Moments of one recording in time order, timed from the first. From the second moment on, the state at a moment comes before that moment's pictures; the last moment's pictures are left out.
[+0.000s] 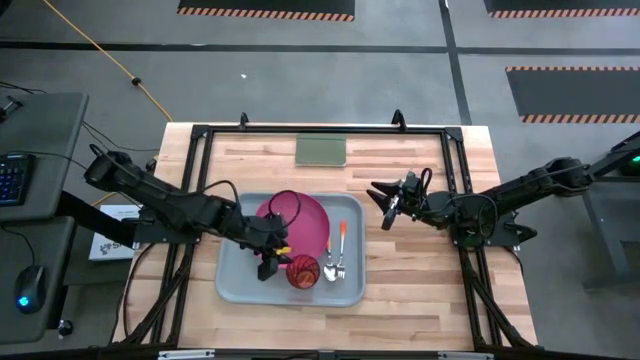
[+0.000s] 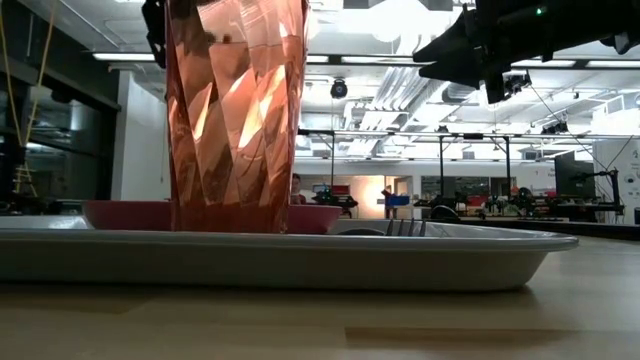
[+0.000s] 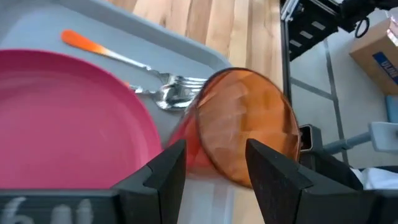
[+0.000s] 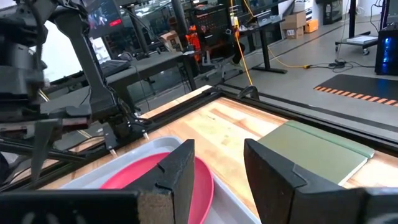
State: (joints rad) left arm -0.36 1.32 0.96 -0.38 -0.05 -0.63; right arm 0.21 1.04 0.40 0.56 0.68 0.34
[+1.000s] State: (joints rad) left arm -0.39 1.41 0.96 -0.29 -0.03 -0.61; right arm 0.21 1.04 0.40 0.56 0.68 0.34
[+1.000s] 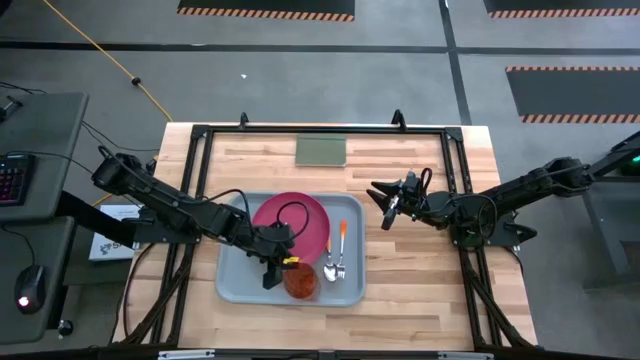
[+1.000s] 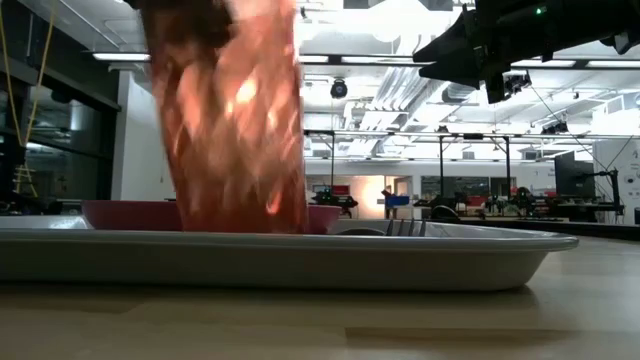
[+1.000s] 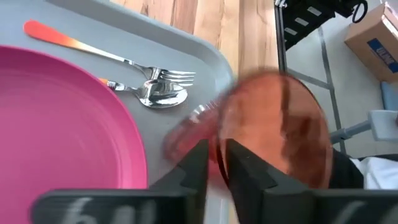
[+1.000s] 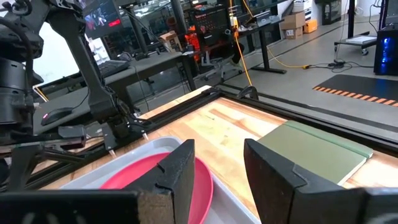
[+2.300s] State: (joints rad) left arm -0.62 1.31 1.26 -1.23 -0.25 -0.84; right arm 0.21 1.04 0.40 0.54 0.68 0.34
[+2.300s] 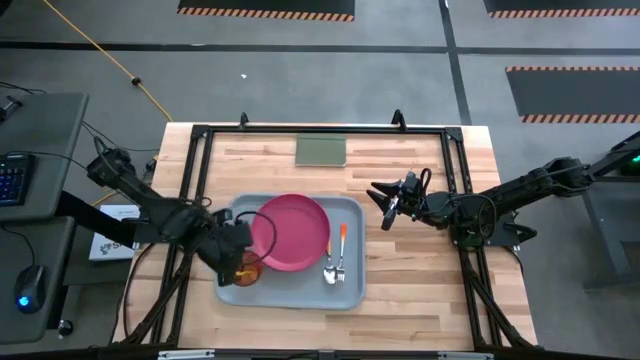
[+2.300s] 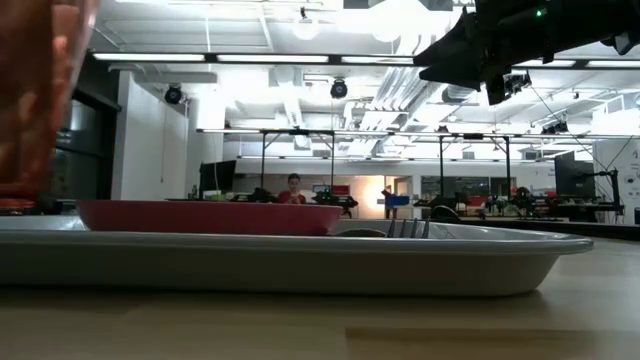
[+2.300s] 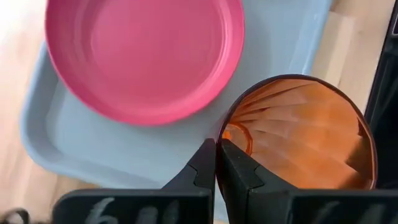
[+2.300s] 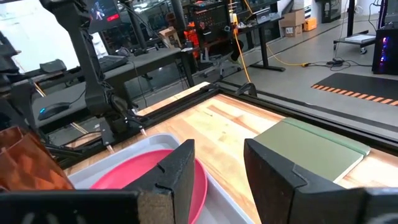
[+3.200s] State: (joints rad) left arm -0.75 1.08 0.95 -1.08 -0.28 -1.17; right arm 0.21 1.04 0.40 0.54 0.68 0.34
